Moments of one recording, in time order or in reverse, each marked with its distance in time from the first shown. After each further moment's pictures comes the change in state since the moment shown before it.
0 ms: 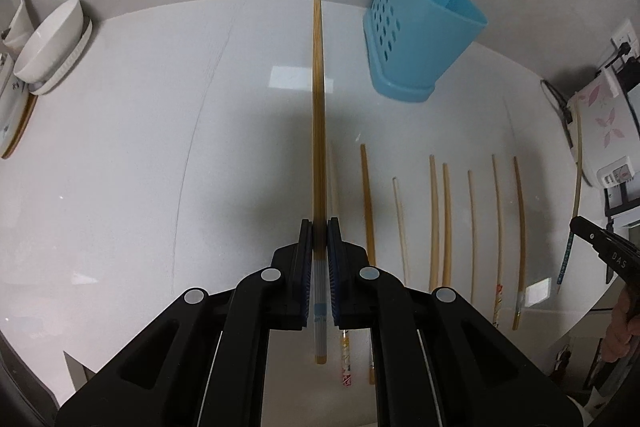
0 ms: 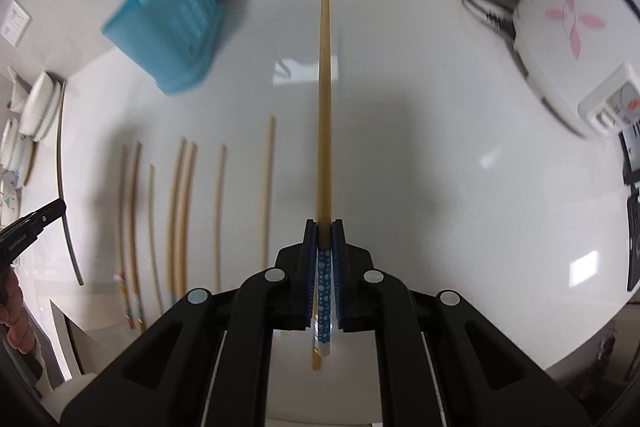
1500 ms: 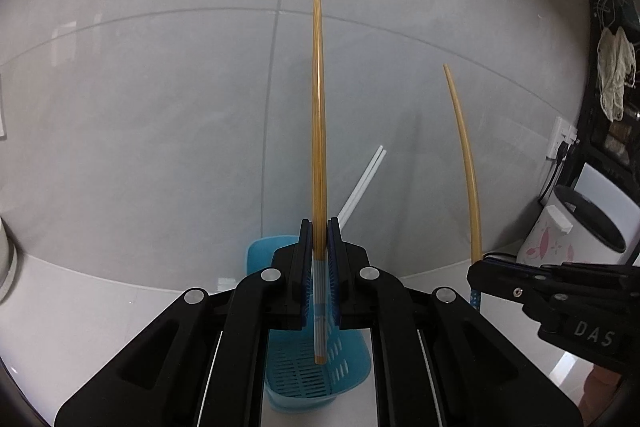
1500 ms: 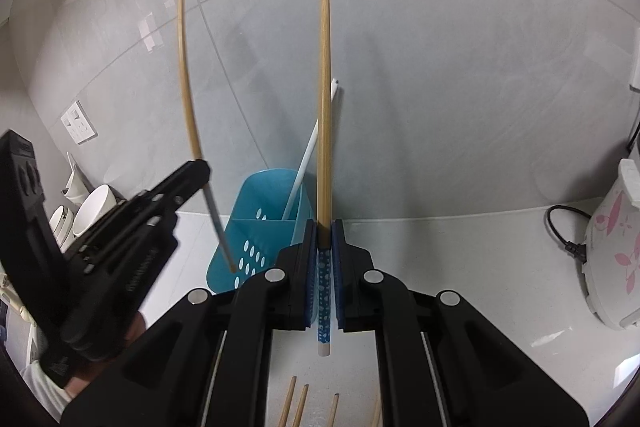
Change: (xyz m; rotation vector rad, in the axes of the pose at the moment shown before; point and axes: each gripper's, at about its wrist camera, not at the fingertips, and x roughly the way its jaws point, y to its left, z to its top) left arm -0.016 -0.106 0.162 0.200 -0.738 -0.183; right arm -0.040 0.073 0.146 -0.079 -0.462 0.191
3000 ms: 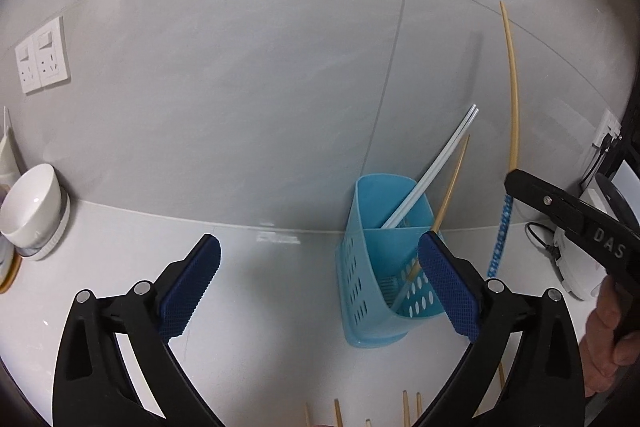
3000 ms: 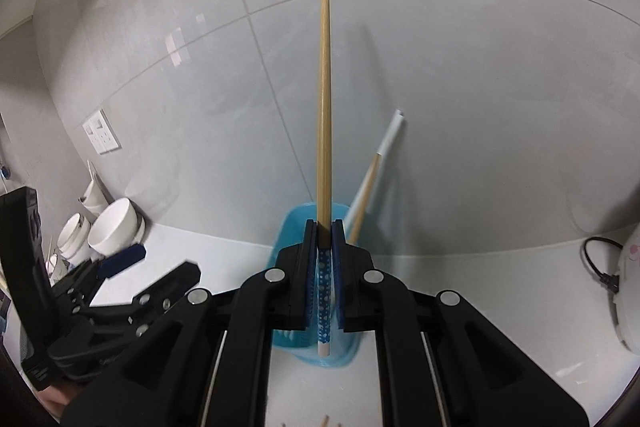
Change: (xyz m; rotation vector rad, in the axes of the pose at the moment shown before) left arm -0.023 0.058 -0.009 -0.087 0.210 0.163; right arm 0.017 0.037 0.012 -0.041 -0.130 0.098
